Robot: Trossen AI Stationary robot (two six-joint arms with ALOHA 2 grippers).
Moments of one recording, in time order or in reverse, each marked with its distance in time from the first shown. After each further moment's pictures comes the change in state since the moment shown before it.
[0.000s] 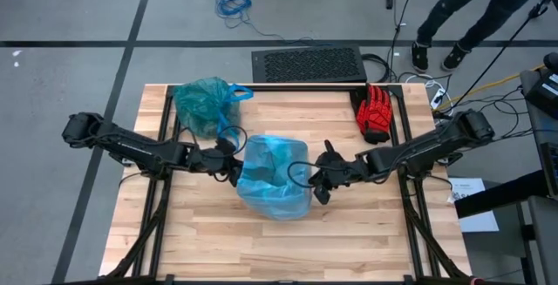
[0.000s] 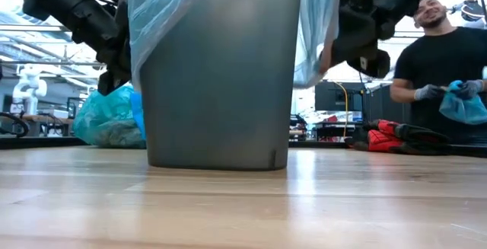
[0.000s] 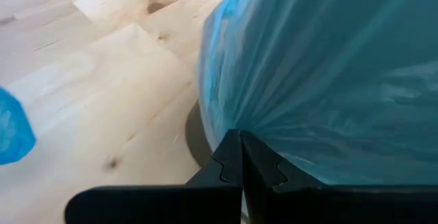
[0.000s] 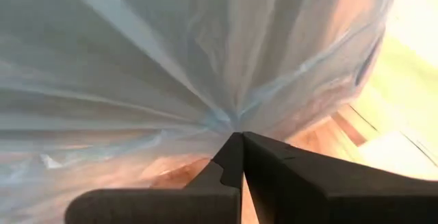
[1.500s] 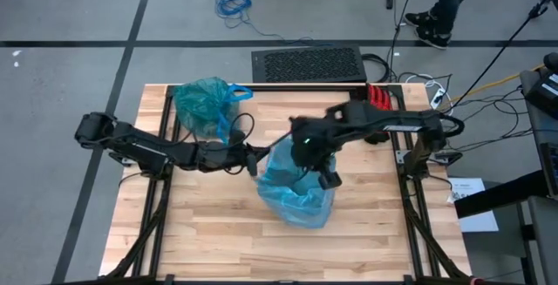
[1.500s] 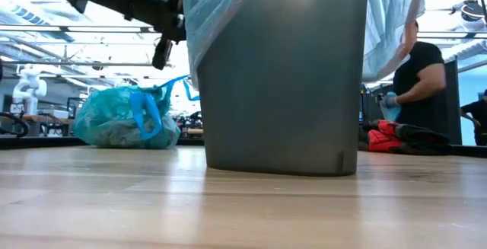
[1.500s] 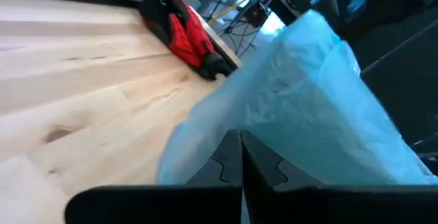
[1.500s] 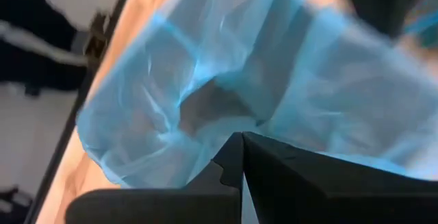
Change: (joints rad) left arm 0.015 0.195 0.119 0.498 -0.140 0.030; right arm -0.169 0.418 1.314 -1.220 -0.420 -1.017
